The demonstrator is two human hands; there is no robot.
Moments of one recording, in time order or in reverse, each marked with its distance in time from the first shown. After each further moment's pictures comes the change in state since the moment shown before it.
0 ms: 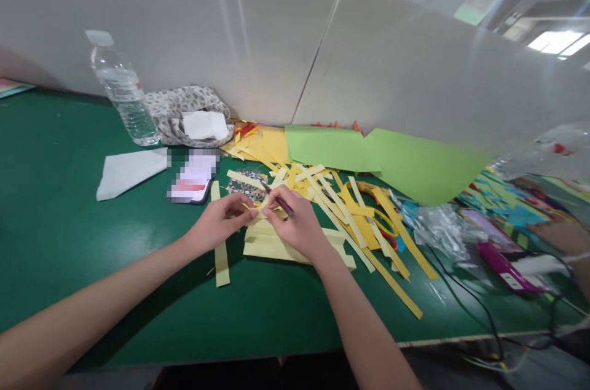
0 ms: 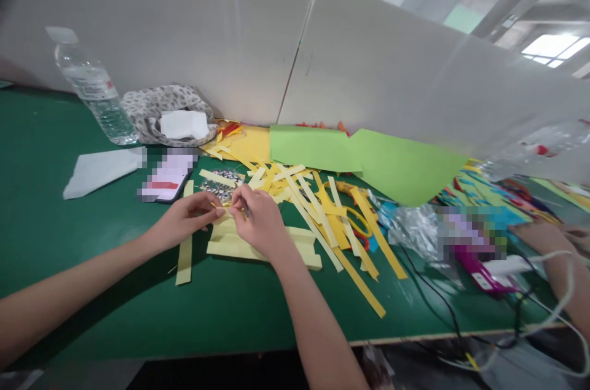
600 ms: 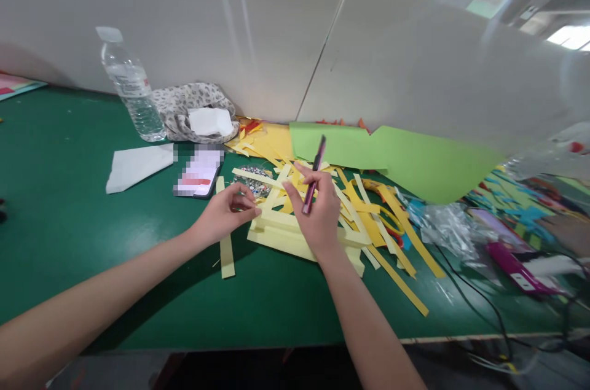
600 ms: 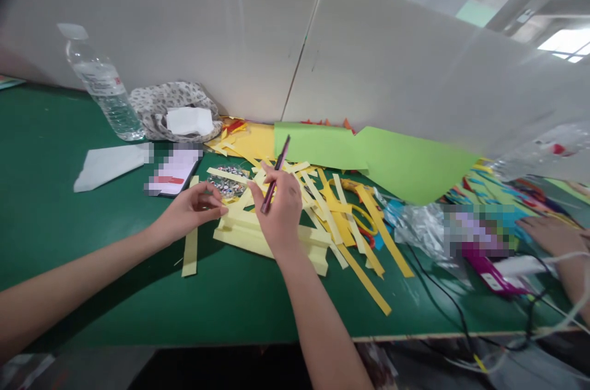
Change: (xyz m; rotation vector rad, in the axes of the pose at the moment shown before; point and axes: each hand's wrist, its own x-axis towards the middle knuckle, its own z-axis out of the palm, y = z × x) left_hand 0.000 -0.004 0.000 -0.135 0.071 0.010; right_hand -0.003 0.002 0.002 -0.016 0.559 -0.016
